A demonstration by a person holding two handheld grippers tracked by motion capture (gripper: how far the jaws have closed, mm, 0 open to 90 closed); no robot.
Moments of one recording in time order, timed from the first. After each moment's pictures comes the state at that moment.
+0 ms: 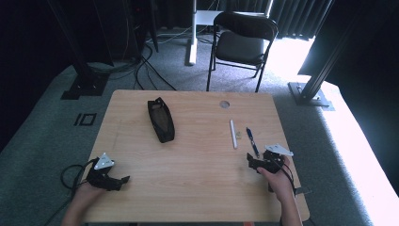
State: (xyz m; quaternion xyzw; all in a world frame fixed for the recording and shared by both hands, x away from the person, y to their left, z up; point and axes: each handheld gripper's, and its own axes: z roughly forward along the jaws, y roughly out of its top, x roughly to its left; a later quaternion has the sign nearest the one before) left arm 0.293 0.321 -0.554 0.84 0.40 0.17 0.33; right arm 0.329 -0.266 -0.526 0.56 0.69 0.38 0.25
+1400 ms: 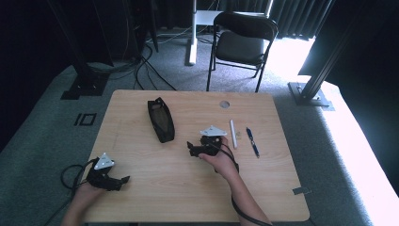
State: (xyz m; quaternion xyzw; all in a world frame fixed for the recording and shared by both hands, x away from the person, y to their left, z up) left arm 0.293 0.321 -0.554 0.84 0.40 0.17 0.33; right arm 0.379 -0.073 -0.507 0.41 0.77 0.44 0.19
